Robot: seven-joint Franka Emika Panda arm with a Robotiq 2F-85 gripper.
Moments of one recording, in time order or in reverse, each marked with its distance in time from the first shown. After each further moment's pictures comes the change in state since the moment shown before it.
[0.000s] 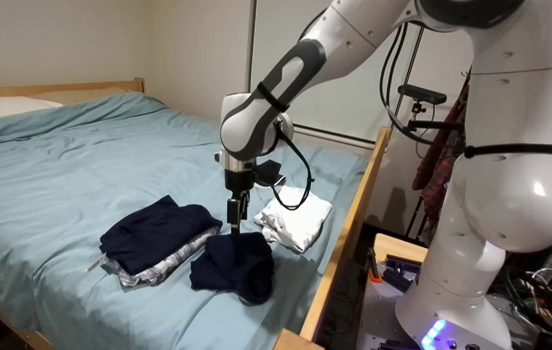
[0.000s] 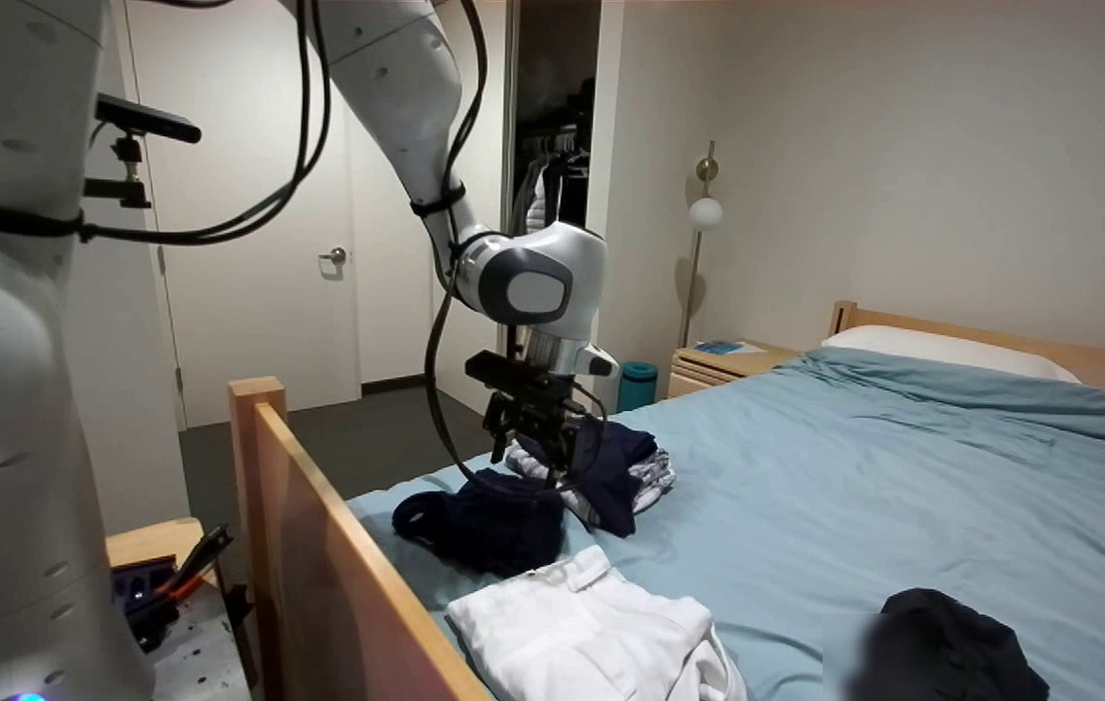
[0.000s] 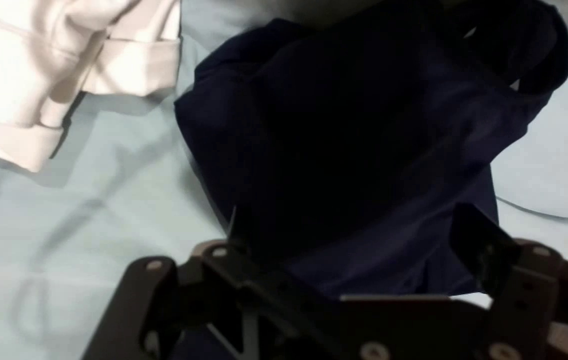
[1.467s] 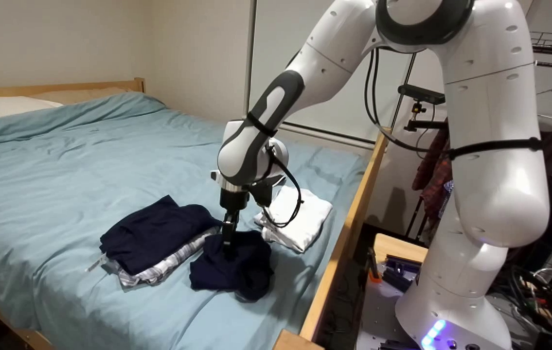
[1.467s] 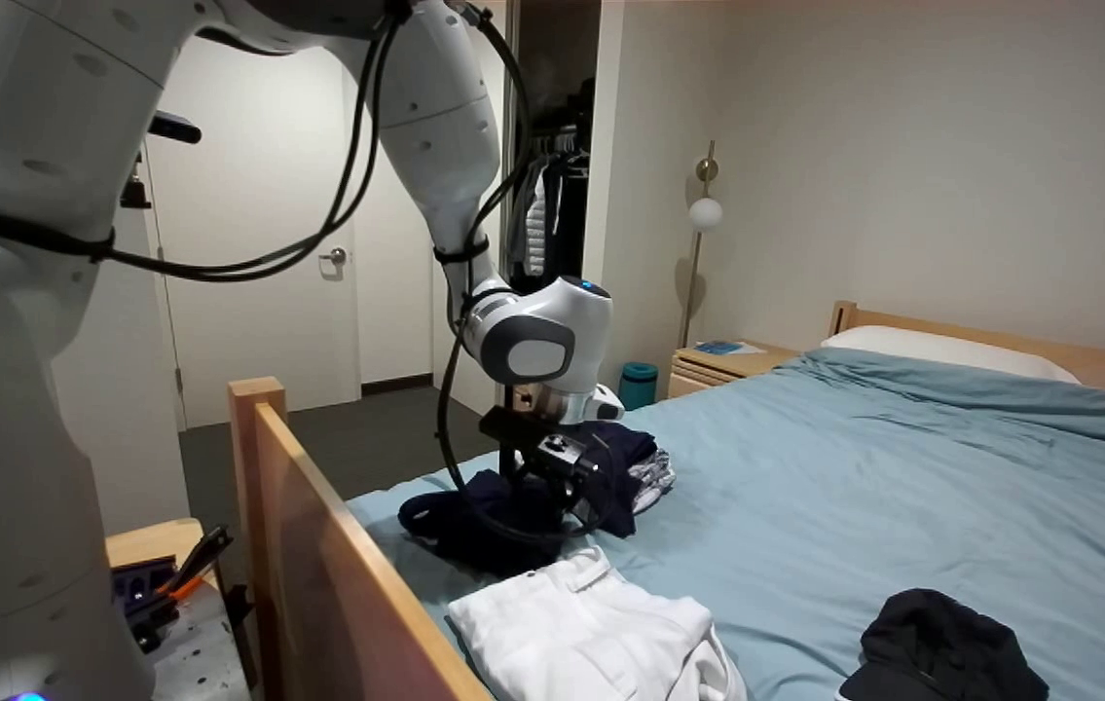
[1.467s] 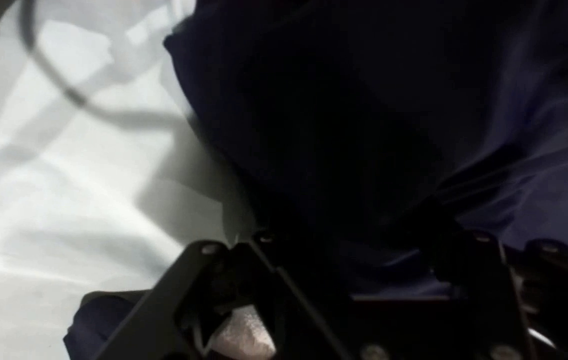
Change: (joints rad) arm -0.212 0.179 0.204 0.029 0.046 0.229 -0.164
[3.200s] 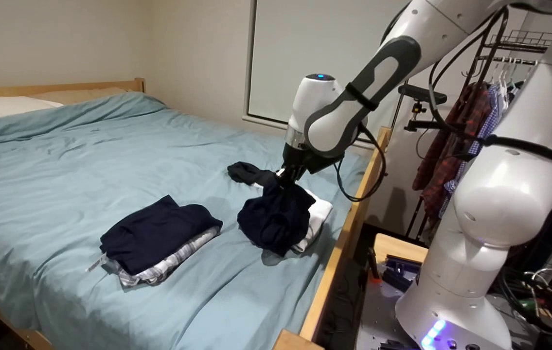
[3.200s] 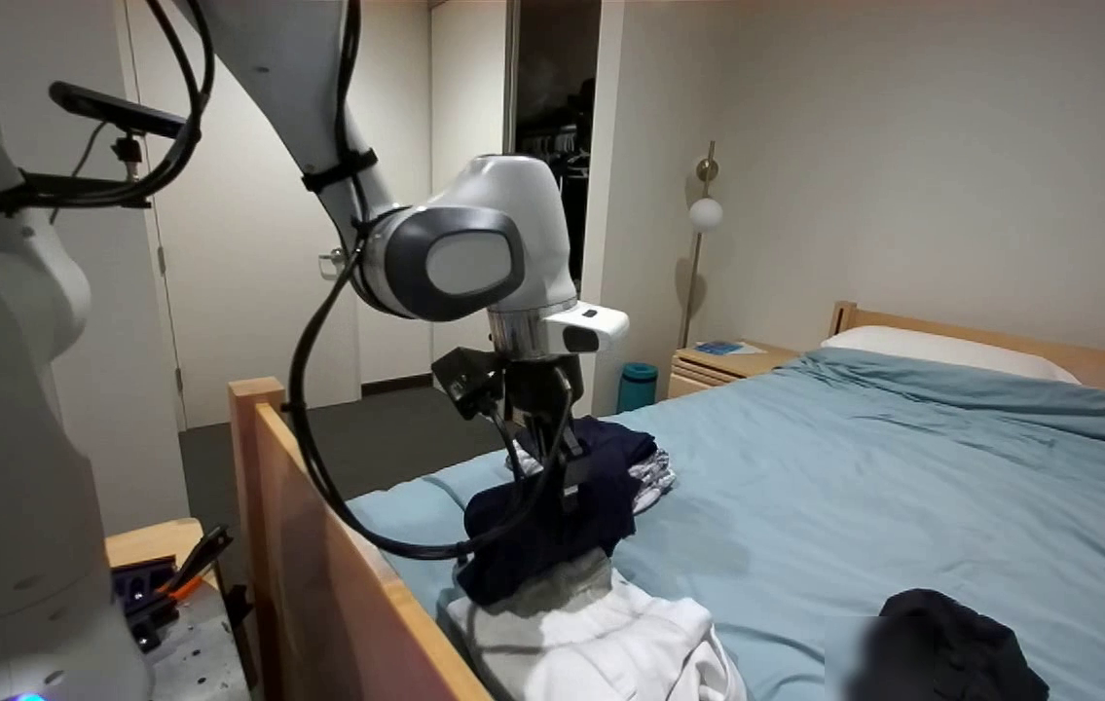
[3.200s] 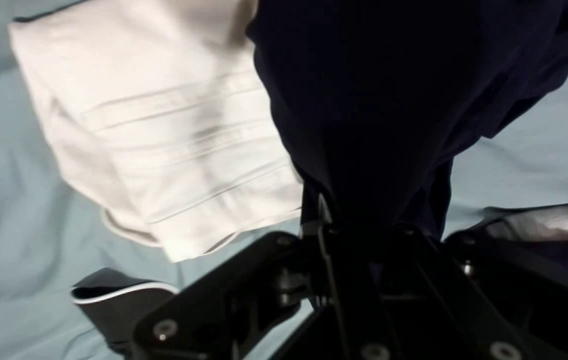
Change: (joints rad) arm -0.050 -0.581 -0.266 -0.444 -0.465 0.132 0.843
